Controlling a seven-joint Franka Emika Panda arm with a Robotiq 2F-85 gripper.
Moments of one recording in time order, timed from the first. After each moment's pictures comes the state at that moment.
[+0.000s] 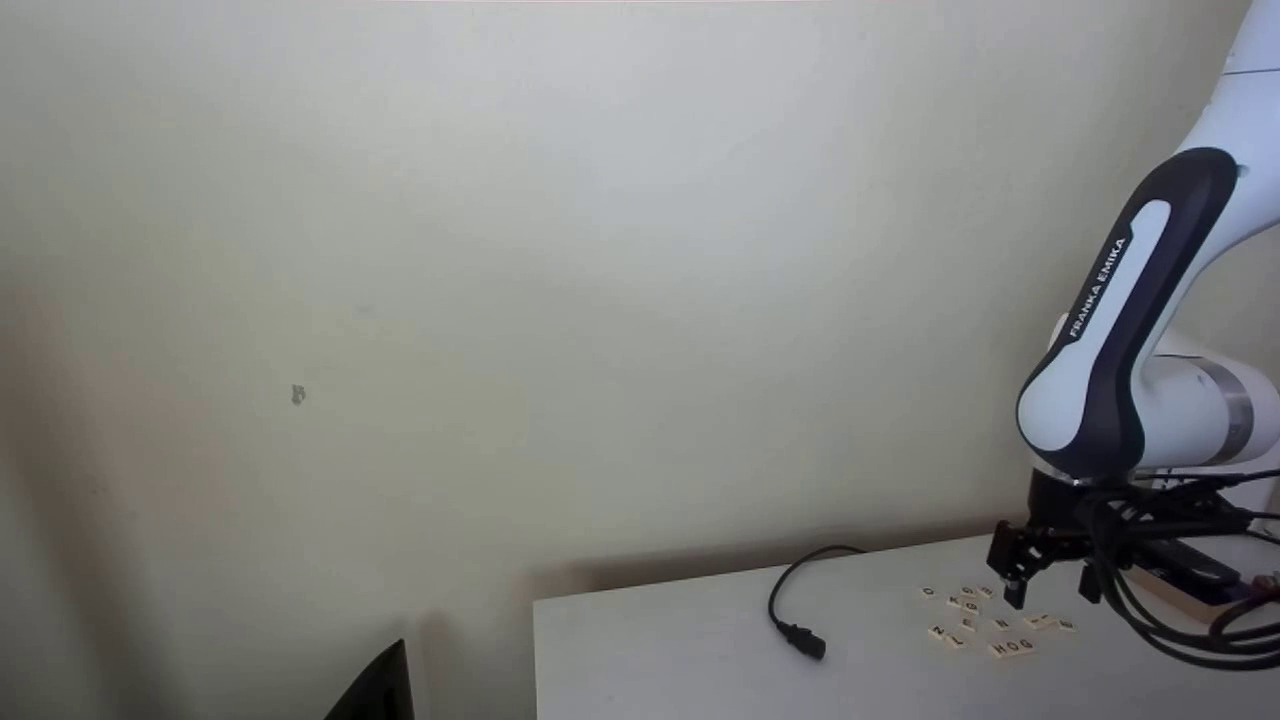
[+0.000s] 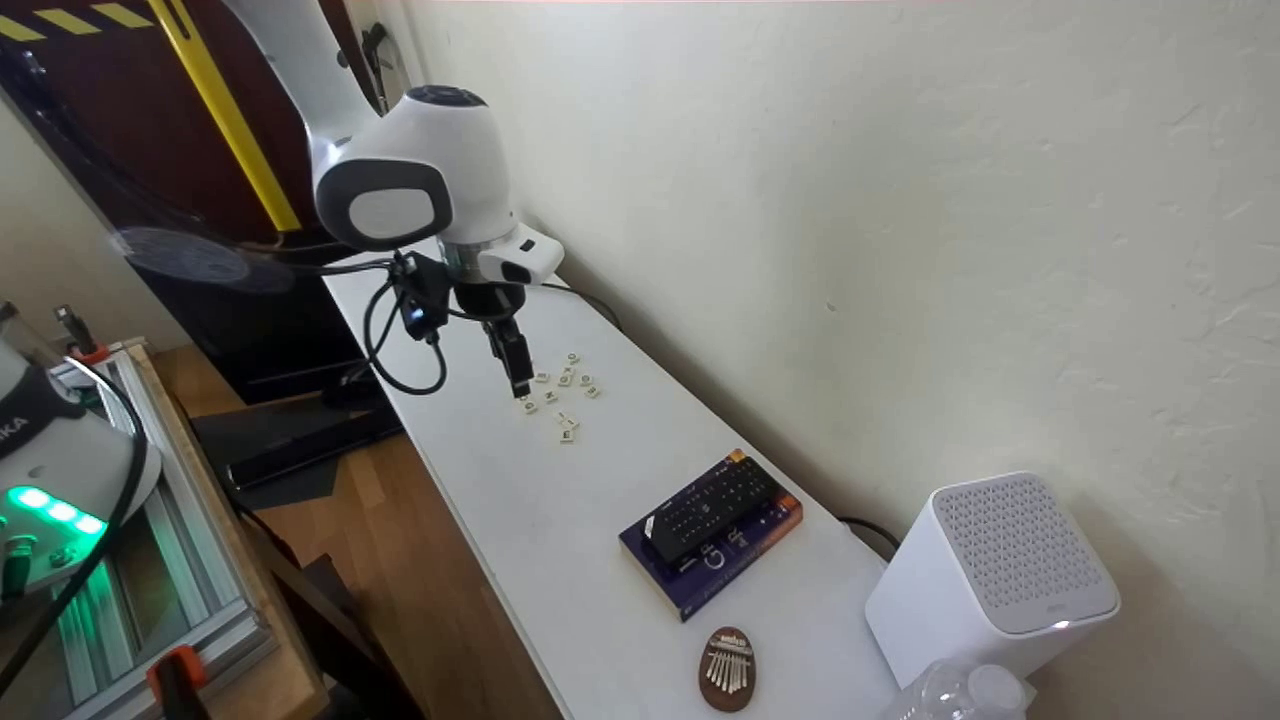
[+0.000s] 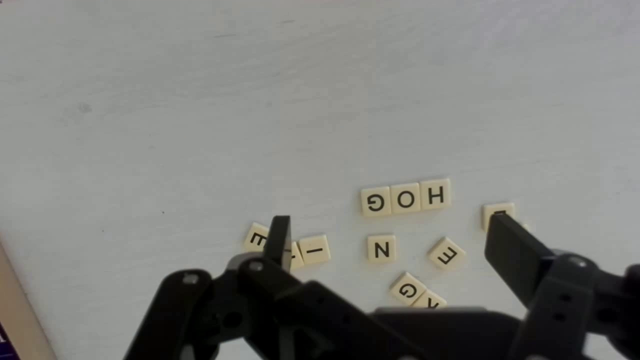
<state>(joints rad) -0.06 0.48 -0.14 -2.52 0.15 2.98 -0.01</state>
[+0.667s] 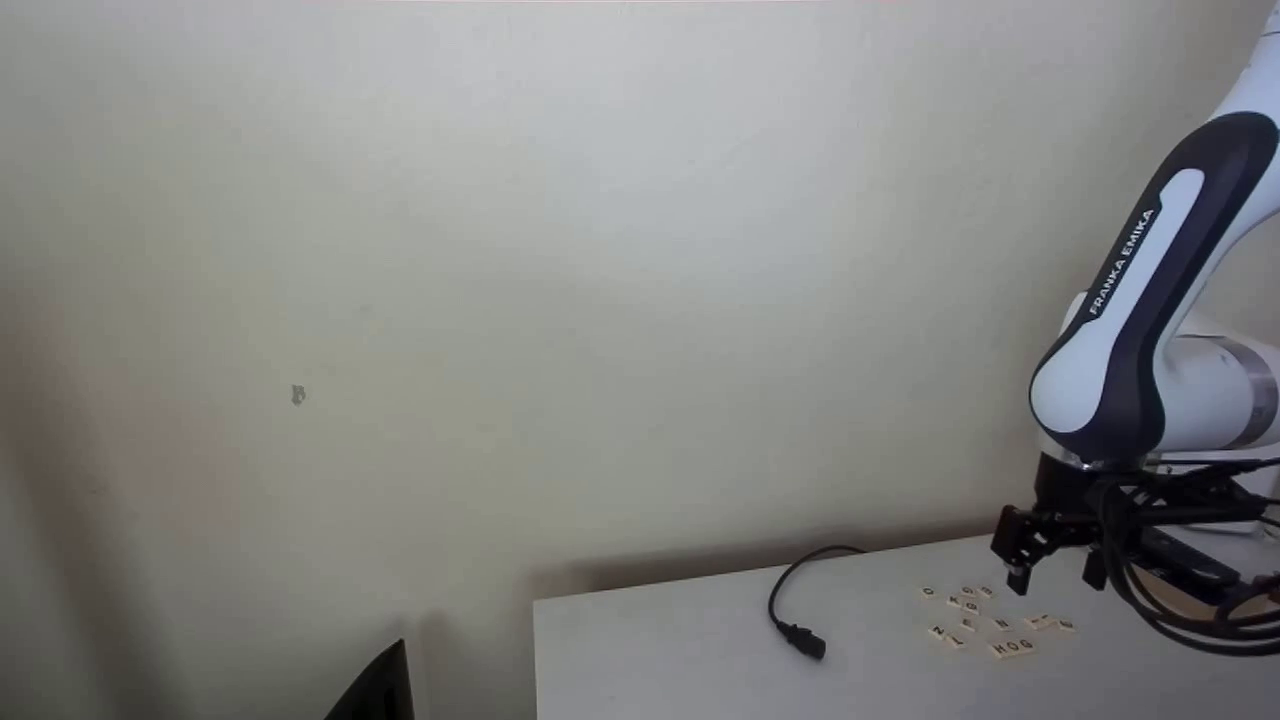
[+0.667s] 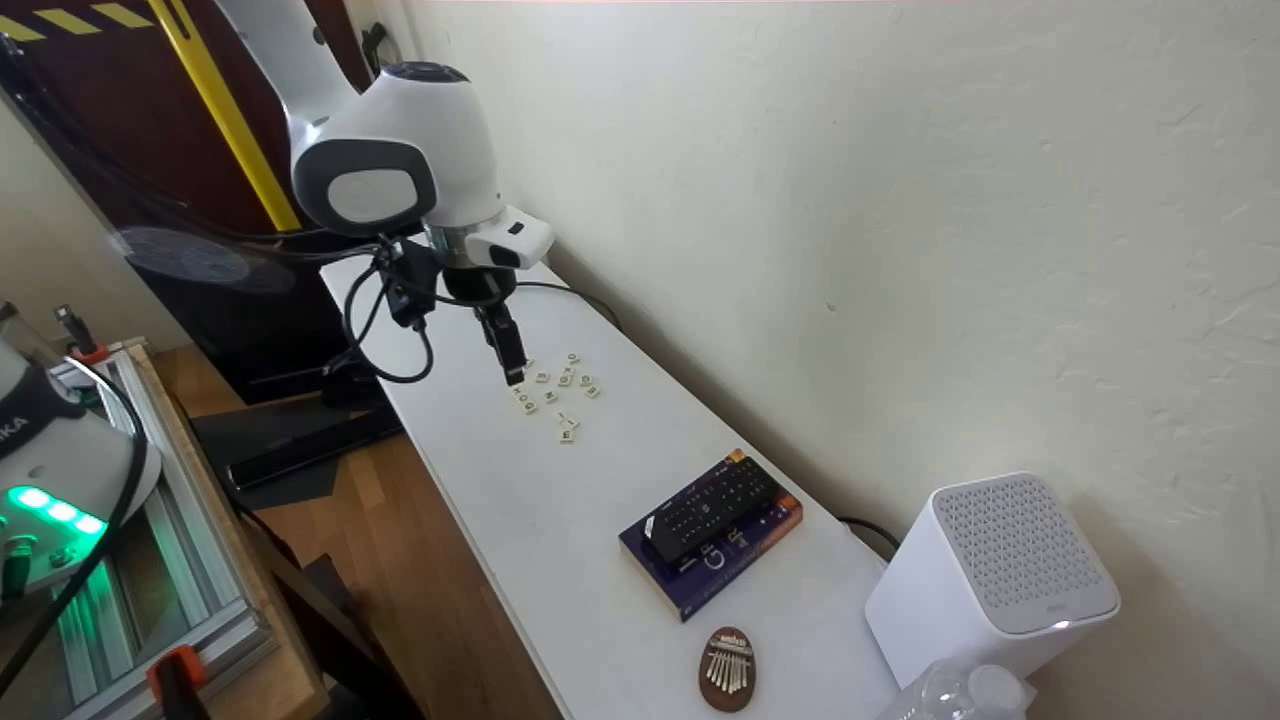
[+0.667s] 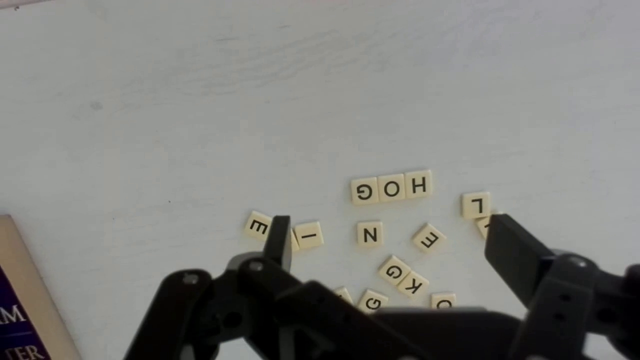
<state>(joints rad) -0.06 0.40 -0.13 -2.58 0.15 2.98 -0.01</state>
